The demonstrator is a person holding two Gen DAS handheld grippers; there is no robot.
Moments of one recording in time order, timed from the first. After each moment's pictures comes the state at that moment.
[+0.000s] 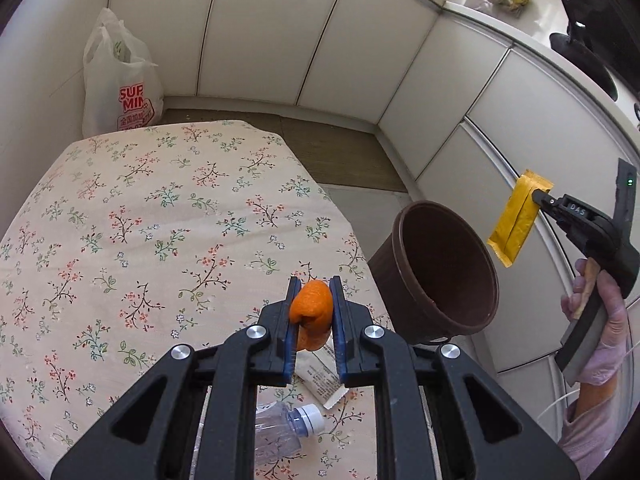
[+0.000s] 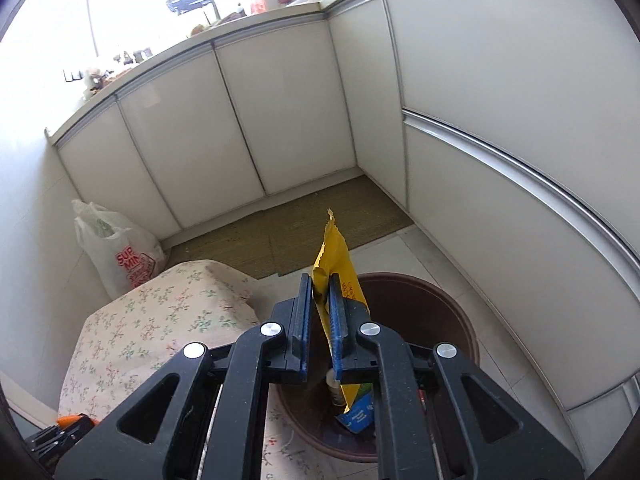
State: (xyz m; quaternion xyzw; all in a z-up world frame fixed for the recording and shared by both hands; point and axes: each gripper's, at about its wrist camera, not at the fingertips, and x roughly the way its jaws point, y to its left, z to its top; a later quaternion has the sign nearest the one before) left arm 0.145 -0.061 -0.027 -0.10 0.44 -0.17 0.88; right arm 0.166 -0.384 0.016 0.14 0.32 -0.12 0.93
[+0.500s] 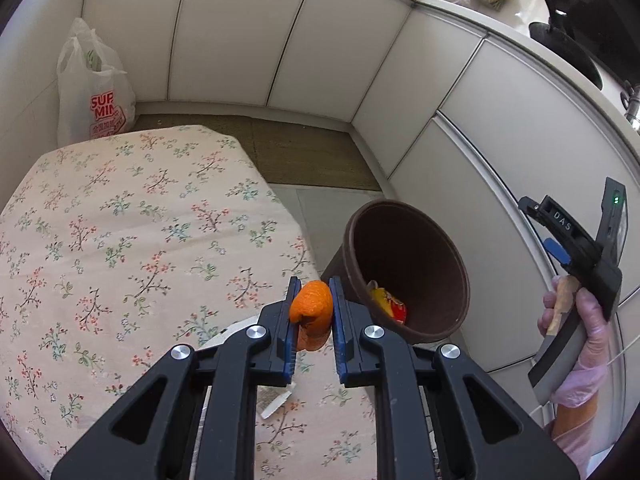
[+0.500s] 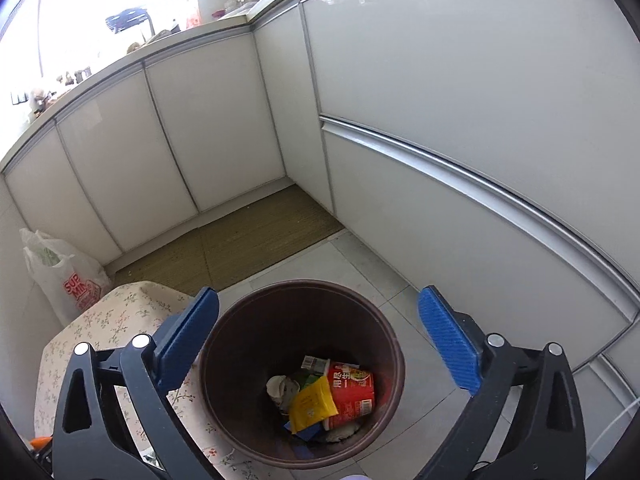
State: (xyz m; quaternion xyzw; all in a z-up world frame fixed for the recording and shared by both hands) left arm 0.147 -0.126 -0.010 -0.10 0.43 -0.20 0.87; right arm 0.130 -0.431 0.011 0.16 0.29 -0.24 0.91
